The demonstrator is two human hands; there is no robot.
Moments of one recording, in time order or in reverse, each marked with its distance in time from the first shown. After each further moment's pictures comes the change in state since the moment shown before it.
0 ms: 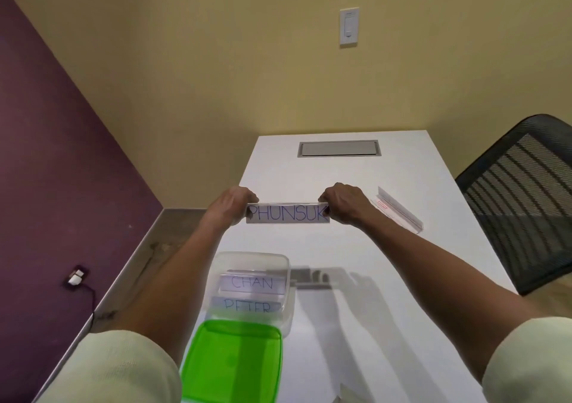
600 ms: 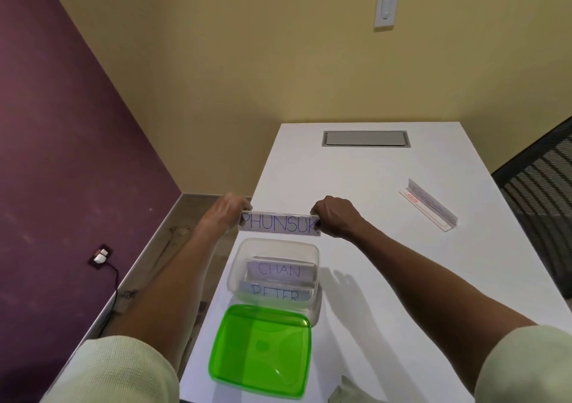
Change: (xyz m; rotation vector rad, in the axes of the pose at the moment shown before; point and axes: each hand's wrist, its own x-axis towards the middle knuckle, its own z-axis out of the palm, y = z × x) left_hand -0.036 -0.093 -0.001 -0.183 -0.012 -0.142; right_hand 0.018 -0.096 0.056 0.015 -0.068 -0.113
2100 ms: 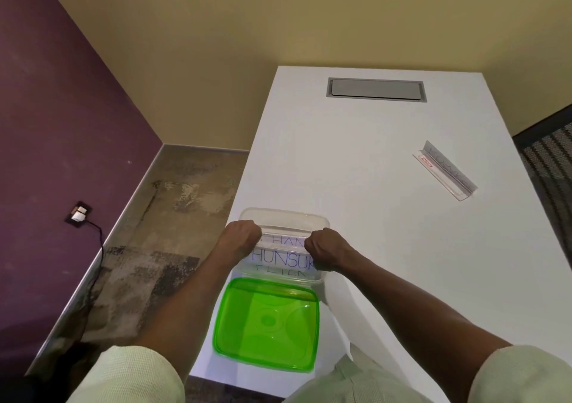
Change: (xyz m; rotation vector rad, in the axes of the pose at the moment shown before) left_hand 0.017 -0.095 0.126 0.773 -0.285 0.276; right_hand -0.023 -0.059 0.120 -0.137 -0.383 -0.209
